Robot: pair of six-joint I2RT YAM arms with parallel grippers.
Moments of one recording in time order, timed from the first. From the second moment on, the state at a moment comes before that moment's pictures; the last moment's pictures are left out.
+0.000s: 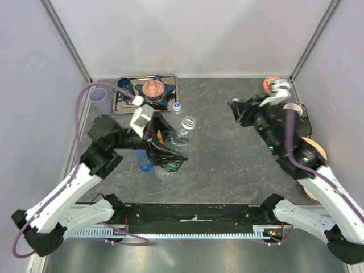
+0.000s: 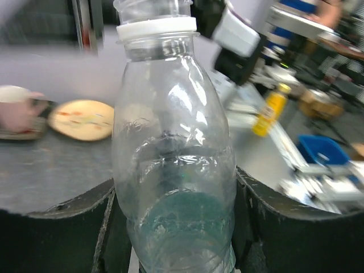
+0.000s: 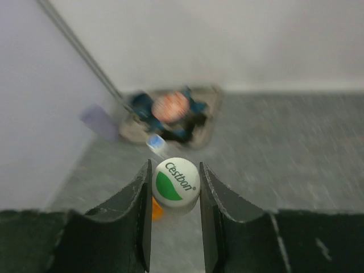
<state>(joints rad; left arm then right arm) -0.72 0.97 1.05 0.17 1.01 -0.45 0.67 0.86 1.25 -0.27 0.21 0.37</state>
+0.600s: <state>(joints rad) -0.72 0.66 0.88 -0.03 0.47 -0.27 0.53 1.40 0.81 -0.25 0.36 0.55</state>
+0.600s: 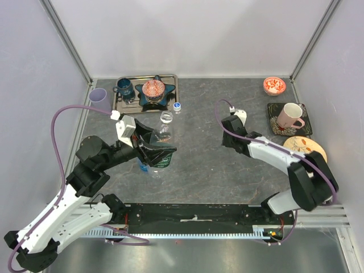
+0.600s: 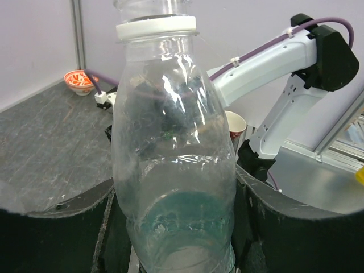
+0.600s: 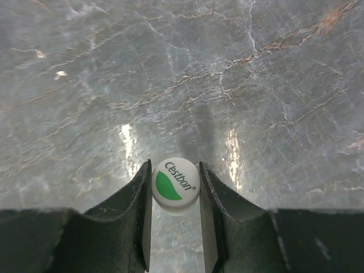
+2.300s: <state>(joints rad) -0.72 0.75 0.83 -0.03 0.40 -0.22 0.46 1.29 1.29 -0.32 0.29 0.57</state>
